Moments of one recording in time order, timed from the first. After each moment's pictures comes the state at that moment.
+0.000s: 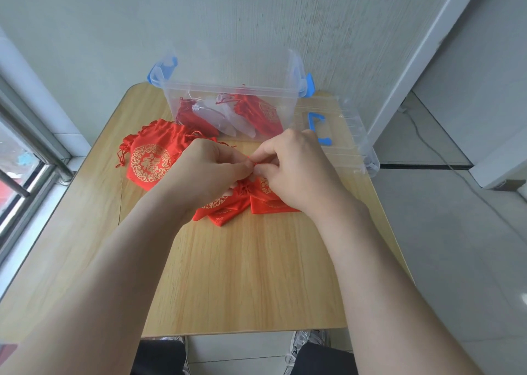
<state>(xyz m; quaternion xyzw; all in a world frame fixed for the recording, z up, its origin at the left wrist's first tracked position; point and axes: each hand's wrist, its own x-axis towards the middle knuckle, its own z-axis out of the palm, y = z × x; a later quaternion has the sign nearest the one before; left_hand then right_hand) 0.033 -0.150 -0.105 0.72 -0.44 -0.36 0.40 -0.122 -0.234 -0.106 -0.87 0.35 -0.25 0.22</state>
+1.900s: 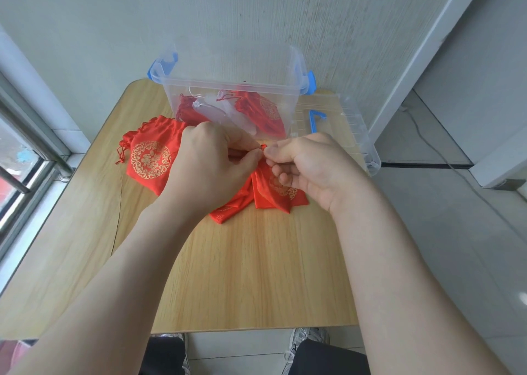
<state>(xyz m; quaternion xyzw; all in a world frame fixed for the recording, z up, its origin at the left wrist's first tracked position) 0.026 -0.149 -0.109 0.65 -0.61 -0.03 0.45 -0.126 -0.239 -0.089 -0.54 0.48 -0.24 0.65</state>
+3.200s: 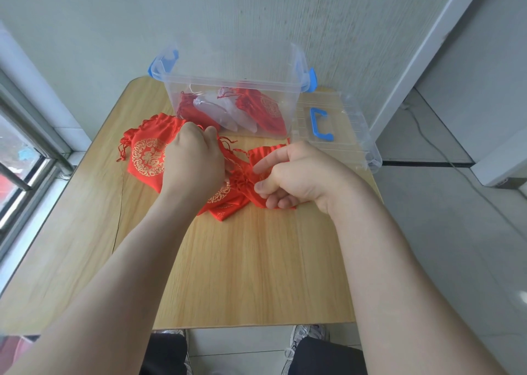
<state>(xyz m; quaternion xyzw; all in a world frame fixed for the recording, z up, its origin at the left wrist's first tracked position) 0.045 -0.157 -0.128 0.81 -0.37 -0.14 0.43 -0.126 -0.226 -0.086 -0.67 0.49 -0.06 0.55</state>
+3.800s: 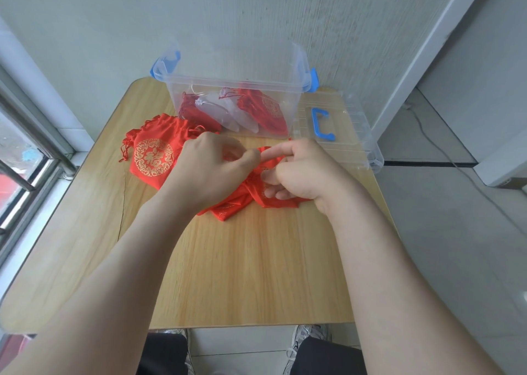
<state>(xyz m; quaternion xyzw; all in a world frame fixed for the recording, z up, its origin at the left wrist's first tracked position) 0.031 -0.151 -0.114 0.76 -0.54 -0.14 0.33 -0.123 -0.232 -0.103 -0.68 0.49 -0.14 0.53</state>
